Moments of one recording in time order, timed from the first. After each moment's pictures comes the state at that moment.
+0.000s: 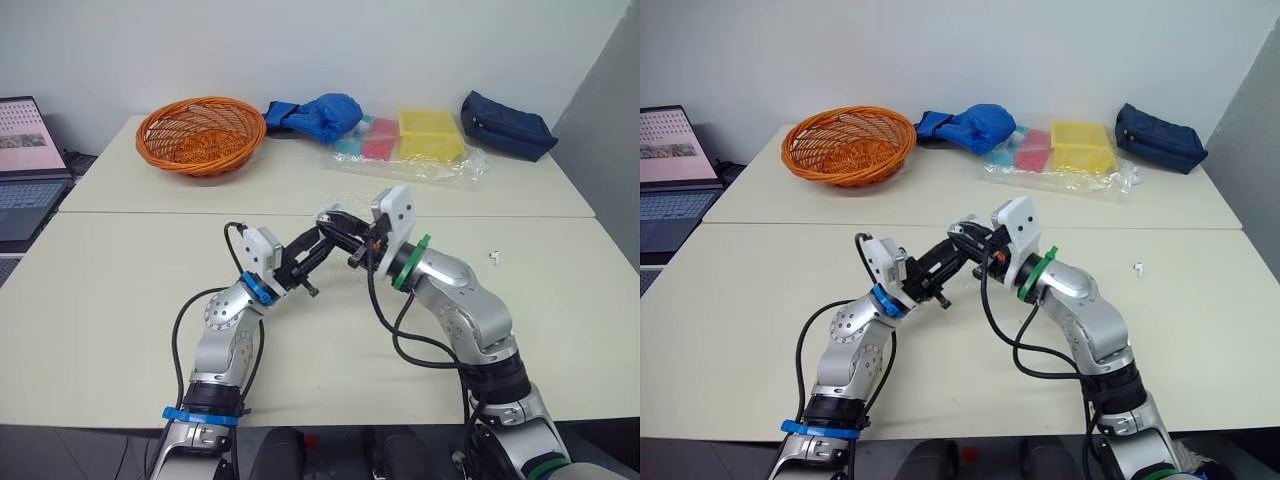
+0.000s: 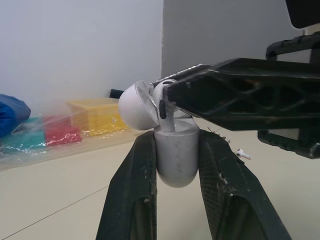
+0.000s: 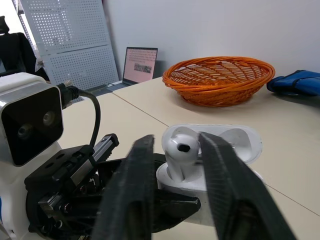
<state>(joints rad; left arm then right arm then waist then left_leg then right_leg) -0.35 0.19 0.01 0.13 -0.39 -0.14 -0.81 -0.53 -0.13 0.18 -0.21 0.33 0.52 0.52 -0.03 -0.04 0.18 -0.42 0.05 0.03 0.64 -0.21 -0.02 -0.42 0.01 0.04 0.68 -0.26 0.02</state>
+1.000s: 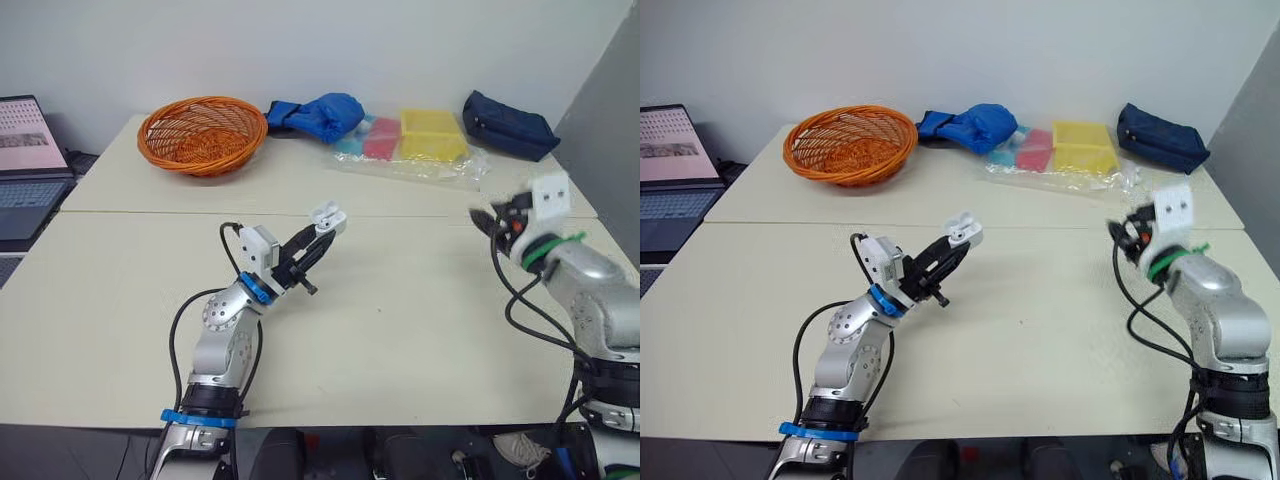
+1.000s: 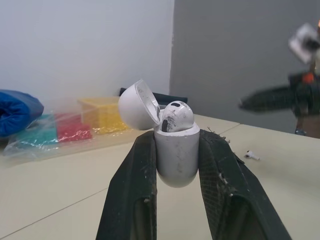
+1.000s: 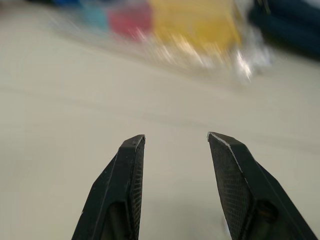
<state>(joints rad) -0.34 0.19 0.01 0.11 -0.39 -0.12 -0.78 -0.41 -0.53 -0.21 -0.07 0.31 0.80 0.25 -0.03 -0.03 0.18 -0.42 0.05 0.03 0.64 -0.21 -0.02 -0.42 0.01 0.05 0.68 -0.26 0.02</state>
